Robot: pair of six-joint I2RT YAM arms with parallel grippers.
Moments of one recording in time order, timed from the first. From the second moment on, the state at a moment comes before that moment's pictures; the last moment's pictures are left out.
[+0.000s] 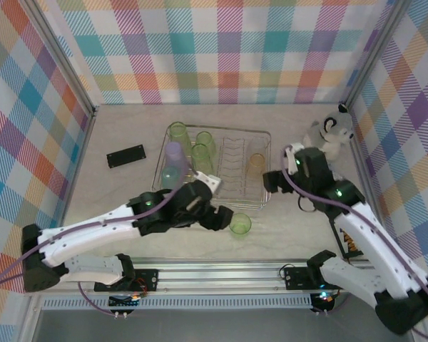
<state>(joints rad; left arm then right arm) -1.17 1.21 1.10 -0.70 -0.18 -0.57 0.50 0.88 0.97 -0.81 0.10 0.21</state>
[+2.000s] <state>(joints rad) -1.34 1.84 1.45 -0.79 -0.18 -0.64 0.49 0.30 0.75 -0.98 0.28 0.47</state>
